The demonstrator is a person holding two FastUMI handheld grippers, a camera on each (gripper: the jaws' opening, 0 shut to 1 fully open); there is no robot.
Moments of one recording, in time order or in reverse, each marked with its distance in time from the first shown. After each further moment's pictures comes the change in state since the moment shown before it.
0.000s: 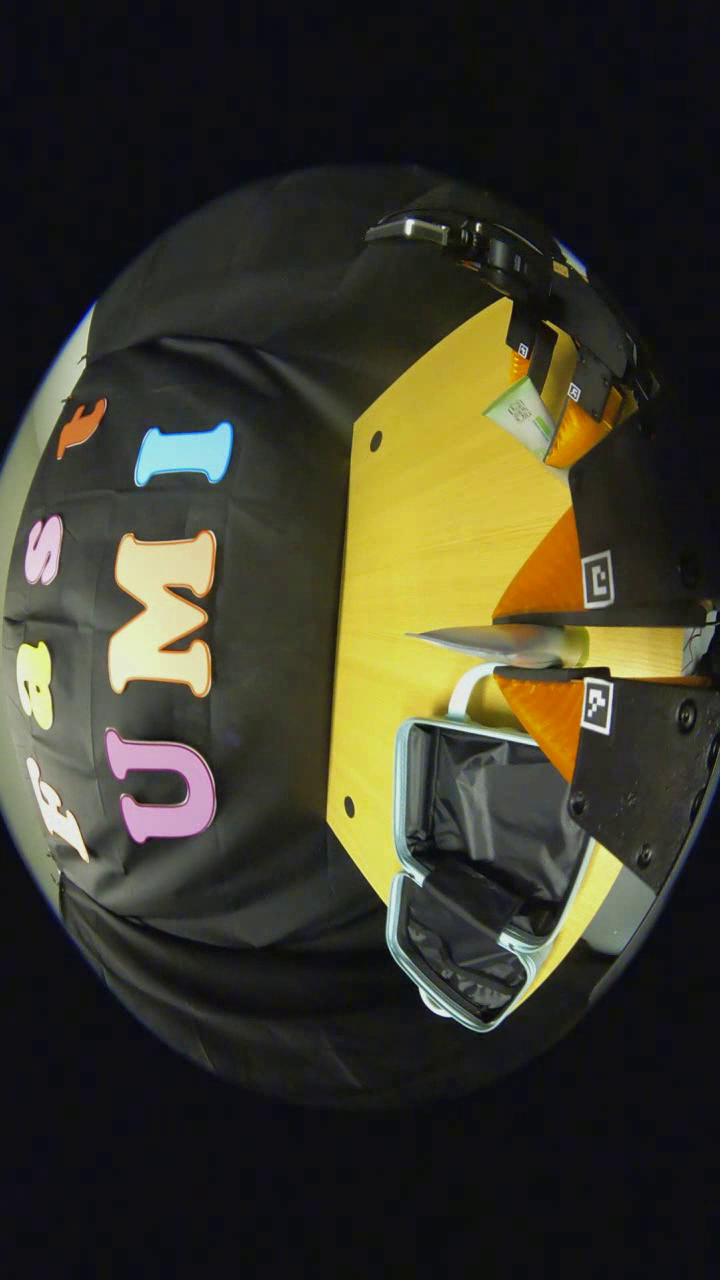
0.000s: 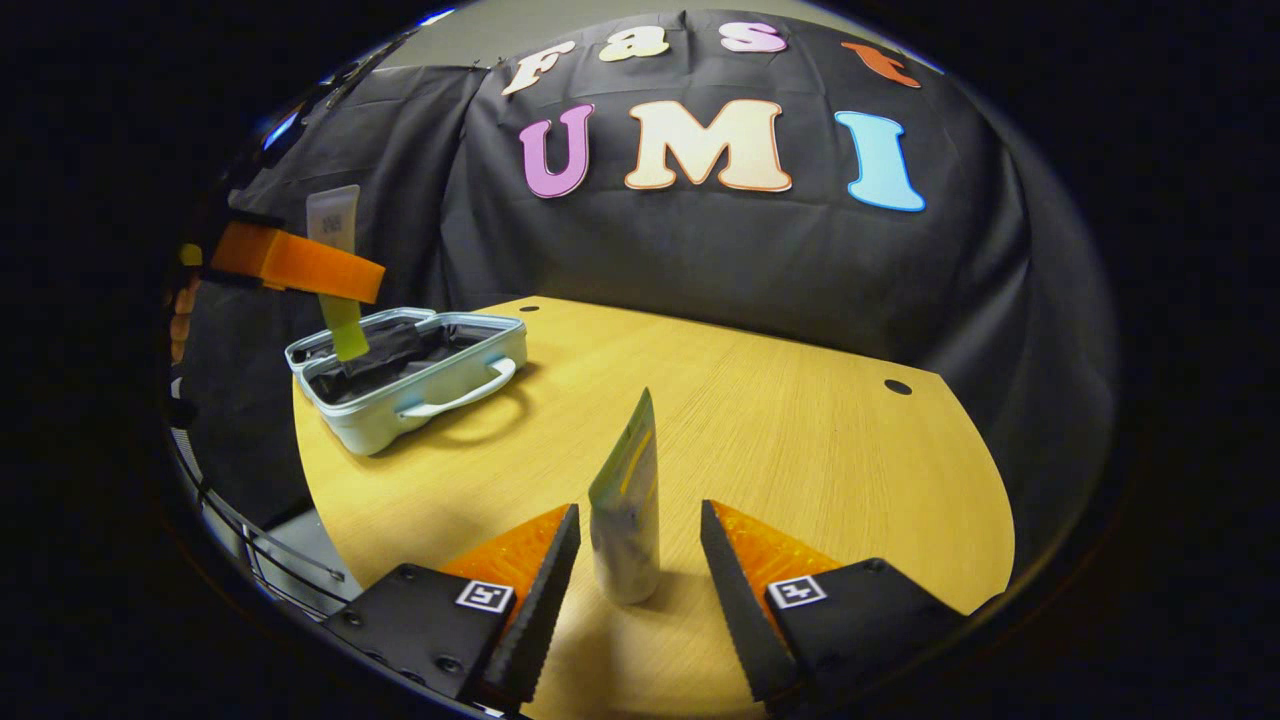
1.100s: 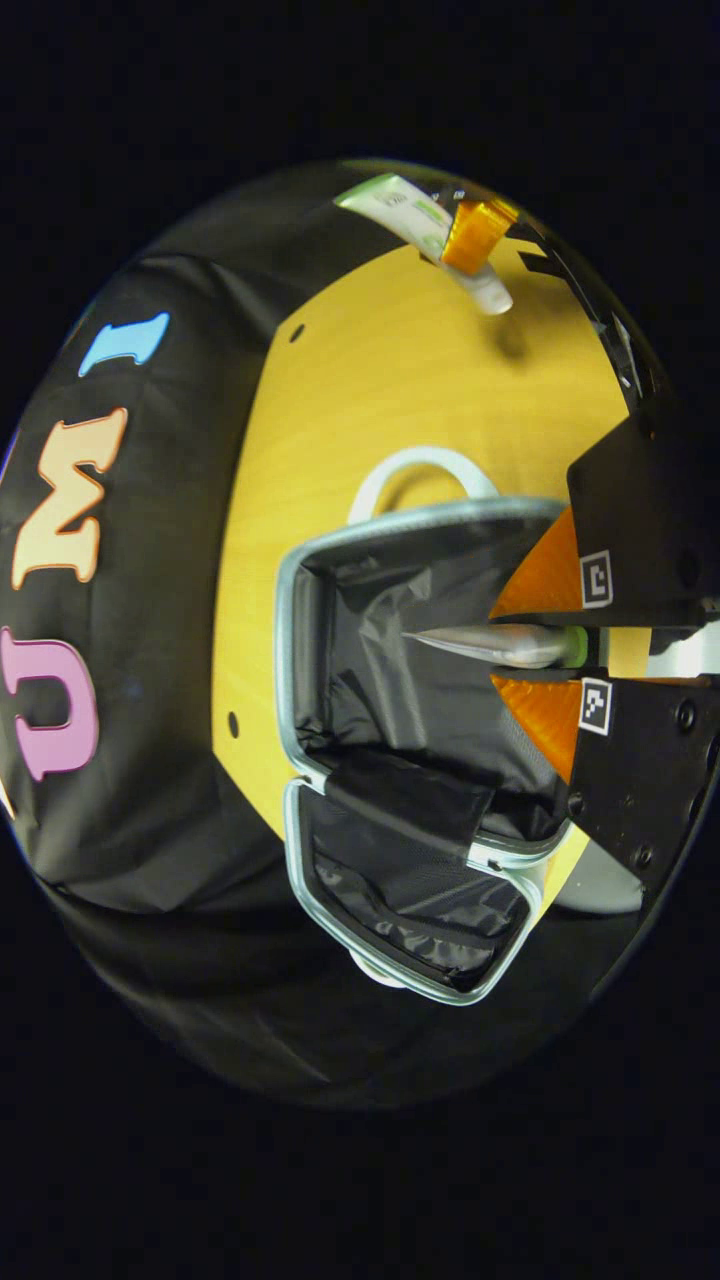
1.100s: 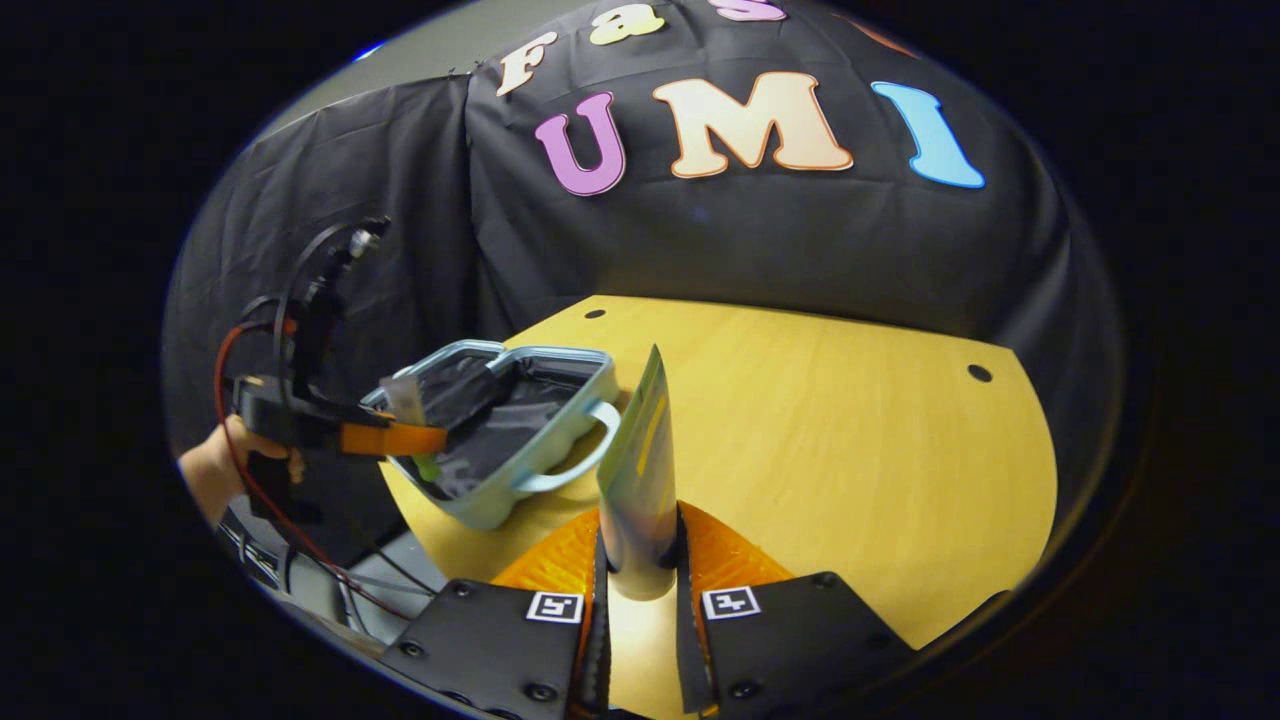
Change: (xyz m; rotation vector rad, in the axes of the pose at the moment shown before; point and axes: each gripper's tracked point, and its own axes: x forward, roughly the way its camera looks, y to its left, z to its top) left arm 0.050 0.177 -0.079 -0.016 0.381 0.091; right arm 0.006 0.122 0.081 0.195 0.129 0.202
